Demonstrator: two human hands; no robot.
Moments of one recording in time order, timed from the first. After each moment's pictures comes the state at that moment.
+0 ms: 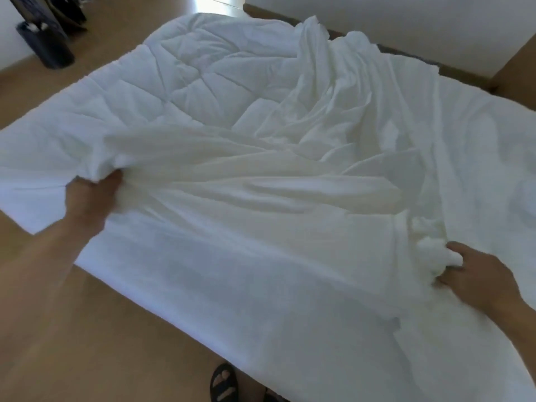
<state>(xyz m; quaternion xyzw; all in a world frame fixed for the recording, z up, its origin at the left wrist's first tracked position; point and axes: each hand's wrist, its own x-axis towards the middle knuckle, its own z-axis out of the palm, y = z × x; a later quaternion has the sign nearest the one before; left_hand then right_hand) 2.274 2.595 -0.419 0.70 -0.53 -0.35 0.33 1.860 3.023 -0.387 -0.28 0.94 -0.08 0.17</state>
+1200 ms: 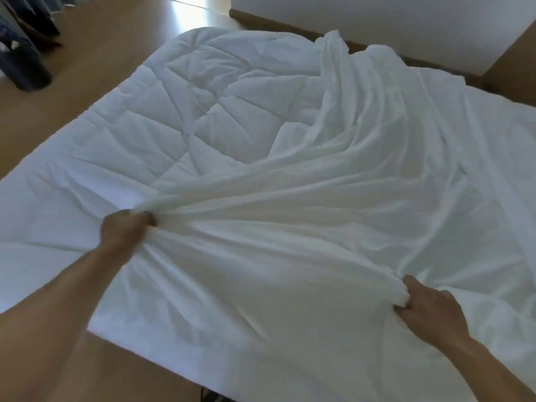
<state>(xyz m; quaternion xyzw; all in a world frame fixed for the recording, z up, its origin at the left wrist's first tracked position) 2.304 2.394 -0.475 0.69 -0.63 -0.34 0.09 1.982 2.831 -0.485 -0.34 0.93 0.06 0.13</state>
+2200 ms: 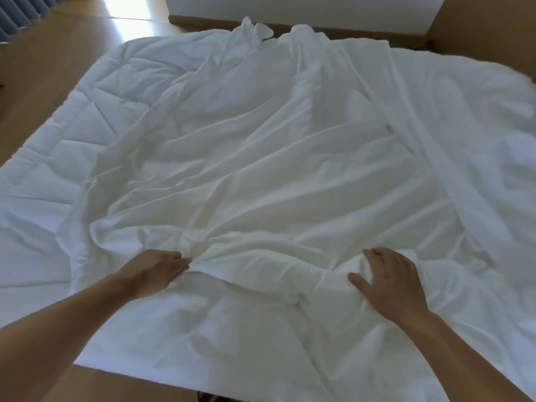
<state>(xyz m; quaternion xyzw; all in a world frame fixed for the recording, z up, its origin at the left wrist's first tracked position) 2.233 2.488 -0.522 0.00 -1.00 0.05 -0.08 1.963 2.911 -0.510 -0.32 0.94 -0.01 0.08</state>
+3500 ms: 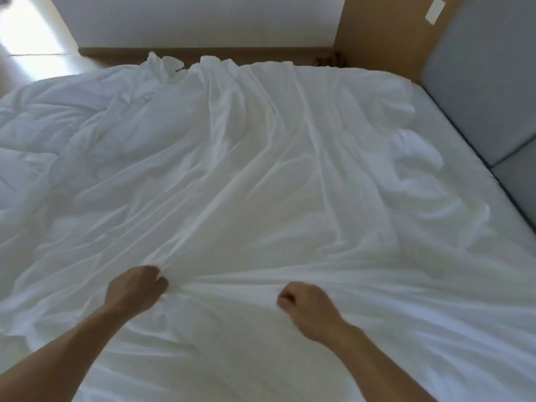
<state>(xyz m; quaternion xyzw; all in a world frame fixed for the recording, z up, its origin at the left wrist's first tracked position) 2.093 2.577 -0.464 0.32 -0.92 -0.06 -0.21 1.983 2.910 -0.449 -0.24 0.89 -0.24 0.30</state>
